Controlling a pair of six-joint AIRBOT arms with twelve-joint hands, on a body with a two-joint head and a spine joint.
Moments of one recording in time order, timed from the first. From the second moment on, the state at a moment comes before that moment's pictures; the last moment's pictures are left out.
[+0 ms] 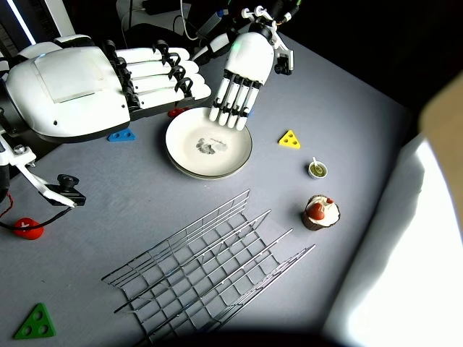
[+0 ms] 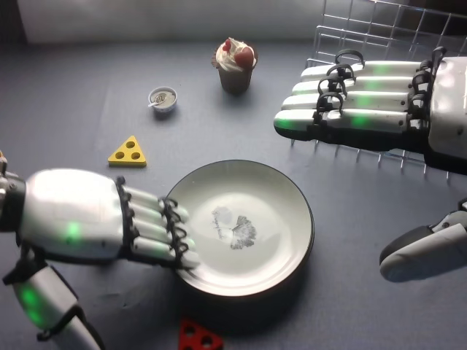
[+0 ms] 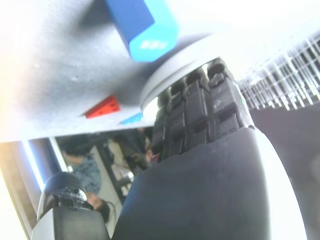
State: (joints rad) left arm 0.65 -1.01 1.35 1.36 -0.91 0.00; right arm -0.53 -0.81 0.98 -0.69 0.89 -0.33
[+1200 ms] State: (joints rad) left arm 0.66 -1.17 1.43 1.26 -0.86 0.00; right arm -0.53 -0.81 0.98 -0.78 0.87 -0.39
